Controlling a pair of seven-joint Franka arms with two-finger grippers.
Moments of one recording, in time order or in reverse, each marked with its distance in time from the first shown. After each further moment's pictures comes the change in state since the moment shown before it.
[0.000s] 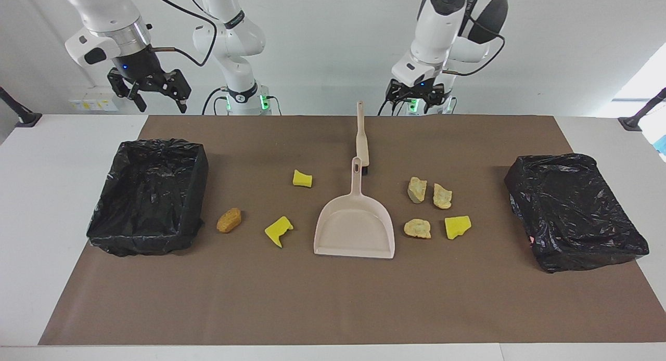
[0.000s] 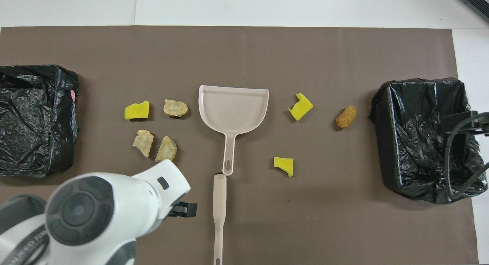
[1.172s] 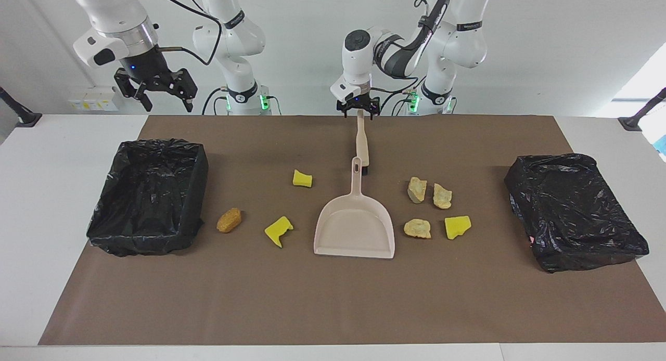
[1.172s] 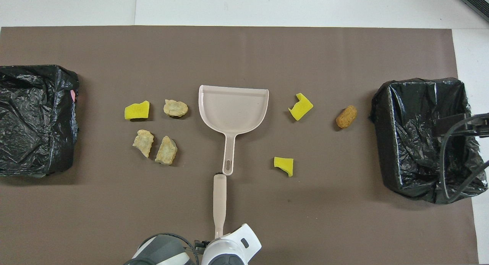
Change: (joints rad) left arm -0.379 0.151 -0.015 -0.292 0.000 0.377 -0.292; right arm 0.019 0.005 0.020 -0.001 0.001 -0.014 0.000
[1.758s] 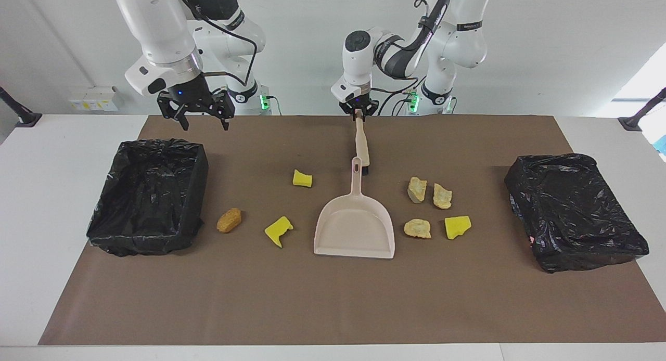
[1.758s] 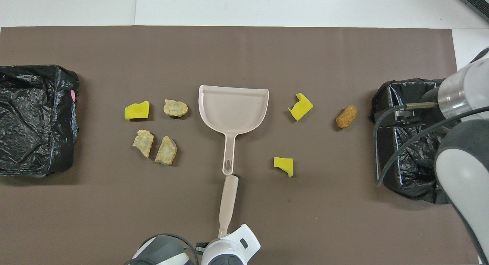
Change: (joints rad) left arm -0.001 0.000 0.000 -0.003 0.000 0.001 -0.011; right arm 0.092 0.081 0.051 -0.001 0.000 0.068 0.141
